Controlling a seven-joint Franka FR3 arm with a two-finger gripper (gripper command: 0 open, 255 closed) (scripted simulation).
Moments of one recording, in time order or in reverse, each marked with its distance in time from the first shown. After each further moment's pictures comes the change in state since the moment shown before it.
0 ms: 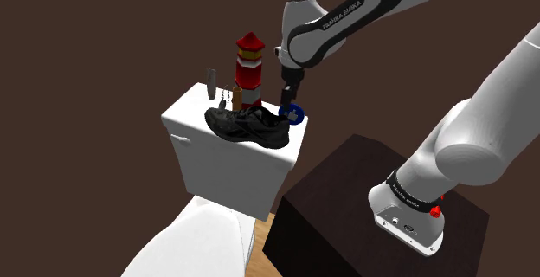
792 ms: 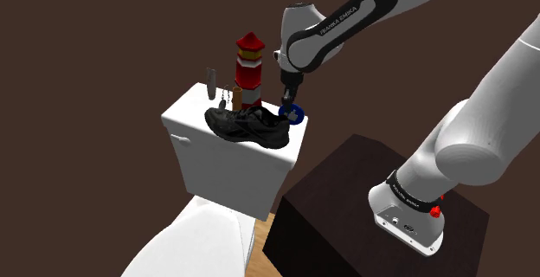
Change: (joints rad) arm -0.001 0.029 -0.001 -0.007 -0.002 0.037 0.001
